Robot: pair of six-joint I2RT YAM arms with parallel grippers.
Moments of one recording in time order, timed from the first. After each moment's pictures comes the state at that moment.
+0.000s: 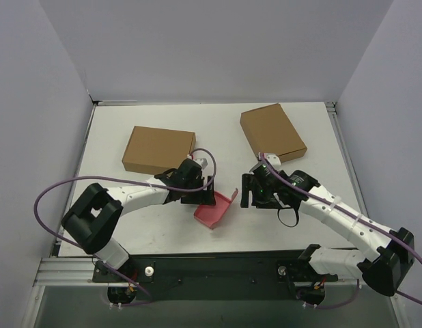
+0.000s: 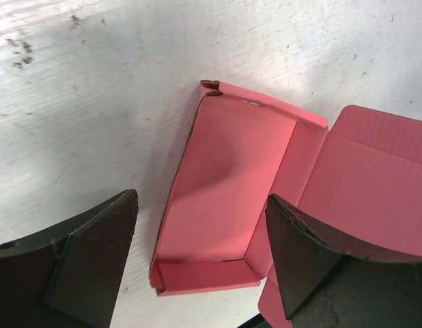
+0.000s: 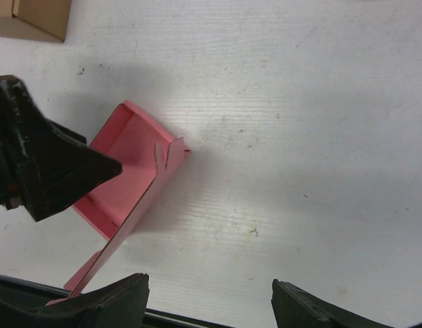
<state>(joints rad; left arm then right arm) -0.75 1.60 0.86 -0.20 0.12 -0.63 0.79 1.17 0.99 -0.90 0.16 0.71</state>
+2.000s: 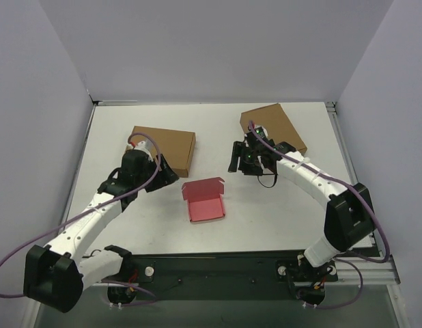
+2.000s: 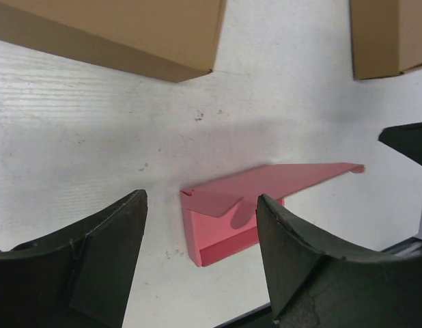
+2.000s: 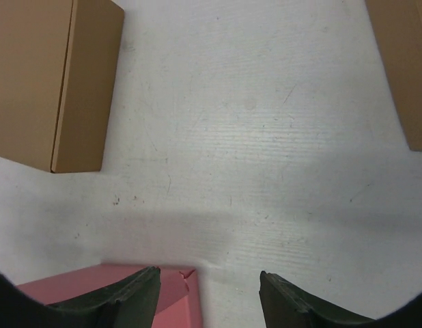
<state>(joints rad) -0.37 1.06 0.74 -0.35 0.12 -0.69 0.53 1.54 1.14 -0.53 -0.03 0.58</state>
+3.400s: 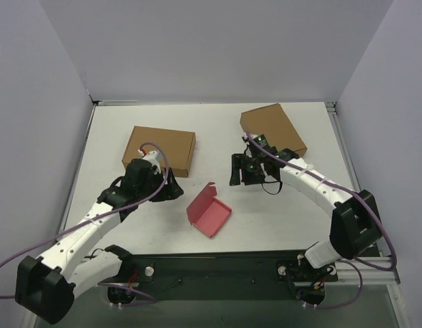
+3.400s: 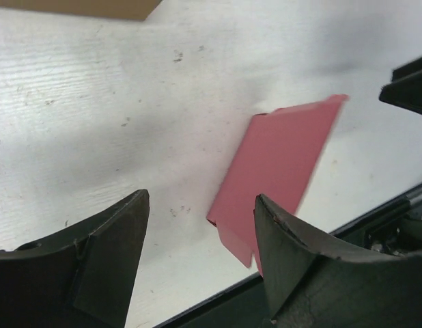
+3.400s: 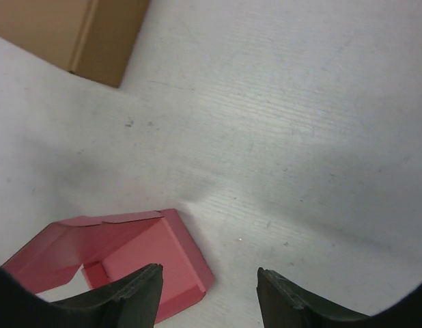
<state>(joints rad) -0.47 1.01 0.69 -0.42 0.14 -0.58 0.55 1.51 1.06 -0.57 -0.13 0.42</state>
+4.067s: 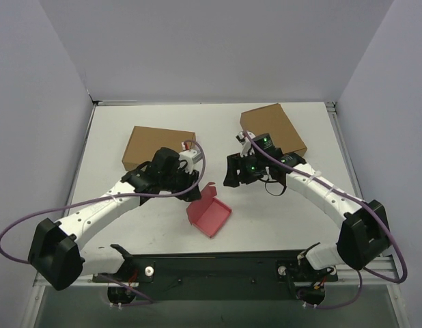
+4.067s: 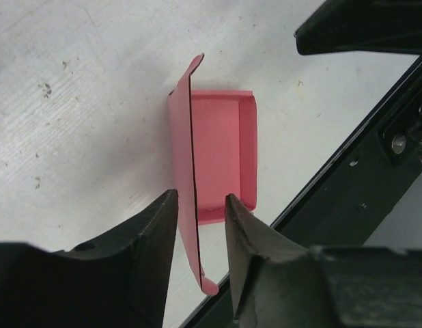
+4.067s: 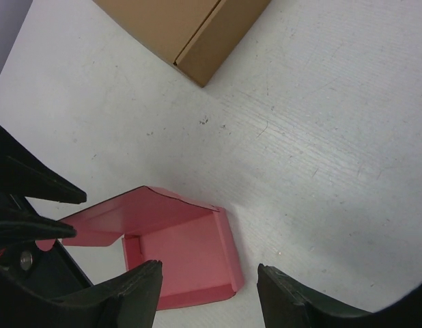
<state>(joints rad) -0.65 1.24 0.91 -0.46 0.32 -0.27 0.55 1.41 1.04 -0.46 -0.34 0.23</state>
